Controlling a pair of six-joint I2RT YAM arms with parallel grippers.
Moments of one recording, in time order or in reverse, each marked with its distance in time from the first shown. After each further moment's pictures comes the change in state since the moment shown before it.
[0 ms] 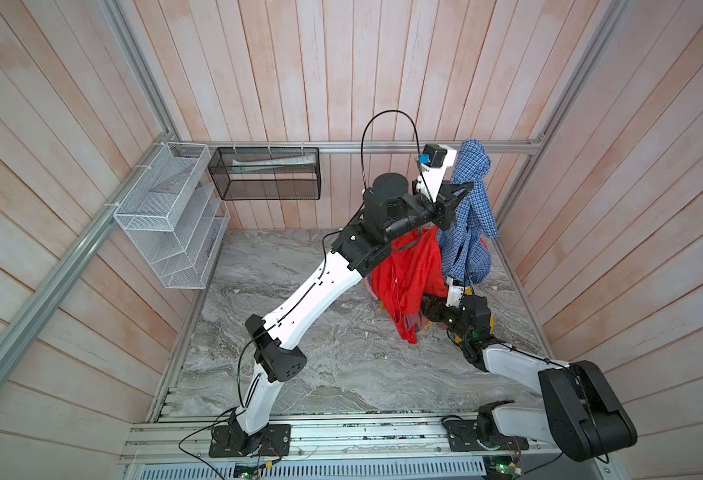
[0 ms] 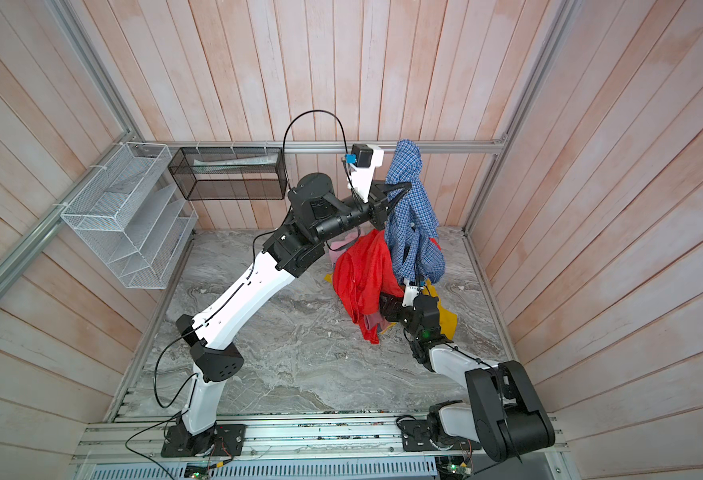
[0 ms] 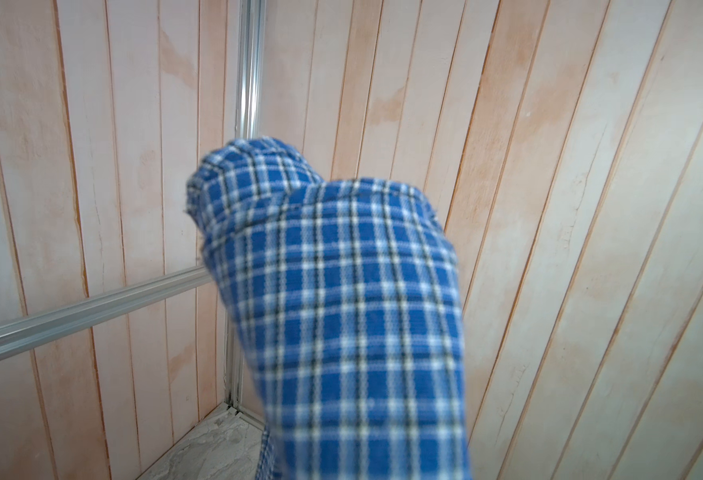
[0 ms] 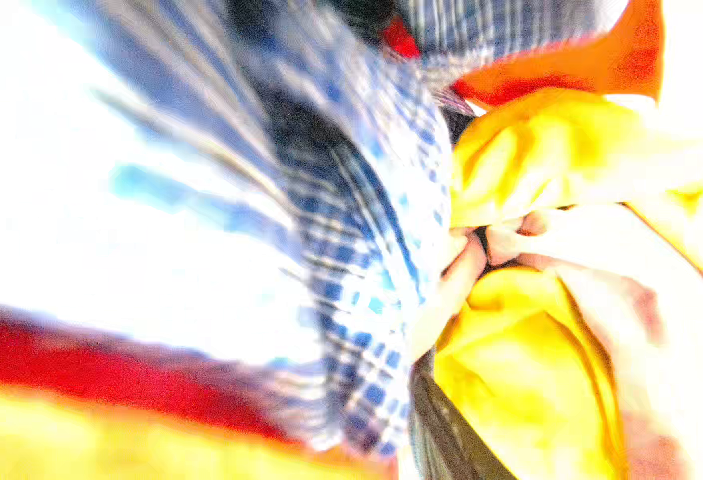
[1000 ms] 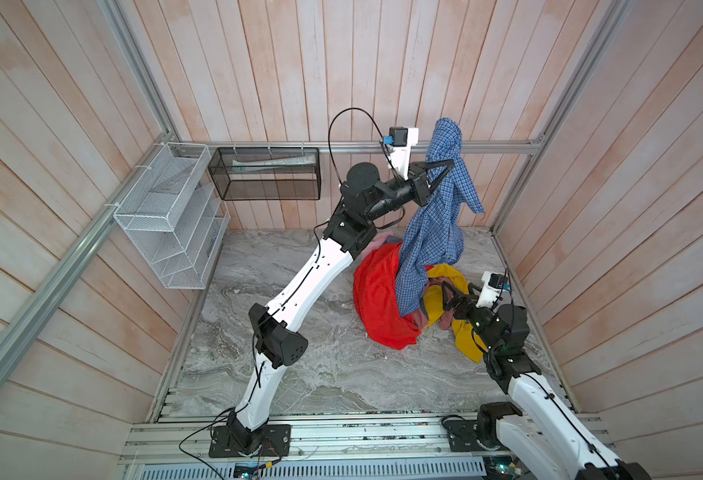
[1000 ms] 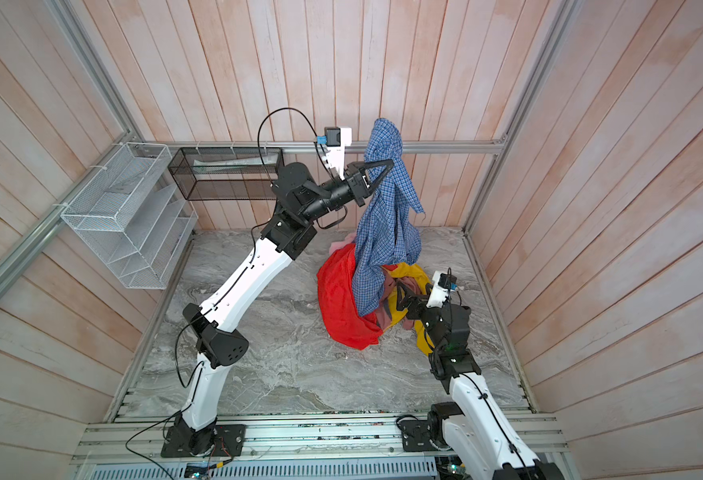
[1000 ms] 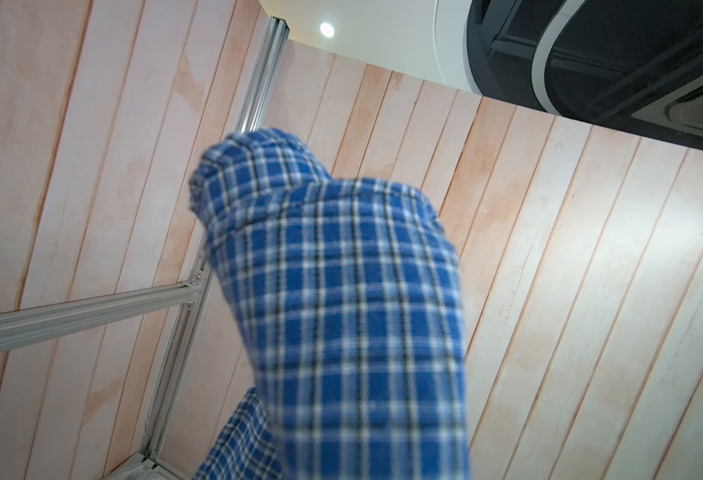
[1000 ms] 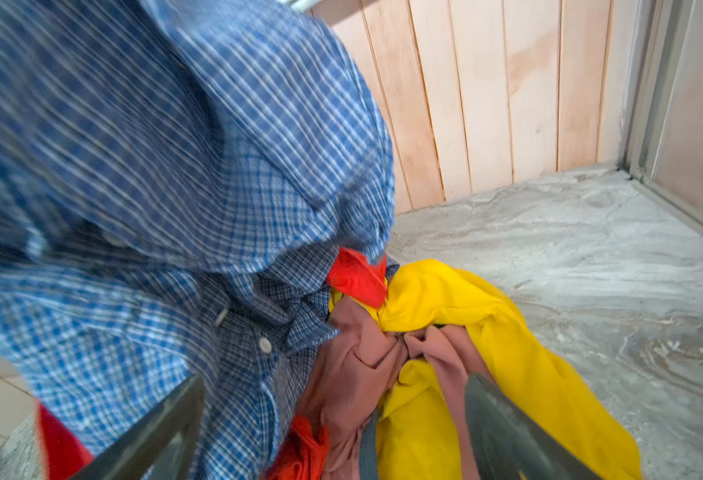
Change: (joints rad) left arm 0.129 0.103 0.013 0.266 0.230 -0.357; right arm -0.117 -0.529 0.010 -0.285 0.048 -0.115
